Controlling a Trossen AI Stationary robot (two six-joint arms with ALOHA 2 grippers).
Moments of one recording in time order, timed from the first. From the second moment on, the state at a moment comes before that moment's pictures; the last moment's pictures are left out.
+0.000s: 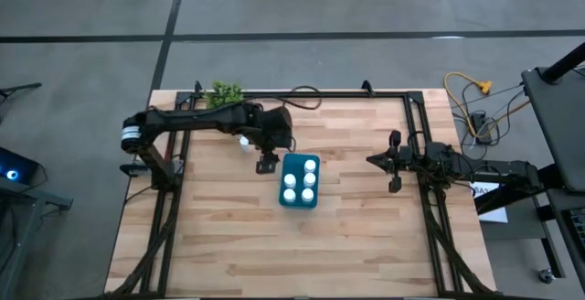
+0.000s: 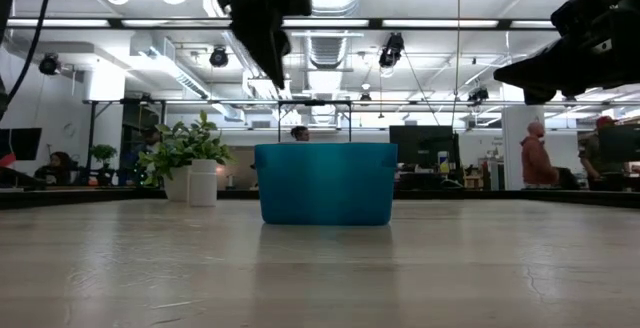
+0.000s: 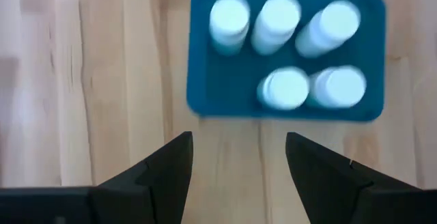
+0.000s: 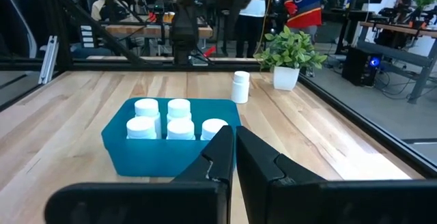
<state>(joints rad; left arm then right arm) 0.17 1.65 1.54 -1.01 0.06 0.20 -0.11 0.11 0.01 0.04 0.00 -0.01</state>
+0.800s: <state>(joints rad) 0.42 1.42 1.16 -0.90 0.05 0.22 -0.11 0.11 0.01 0.03 0.00 -0.03</state>
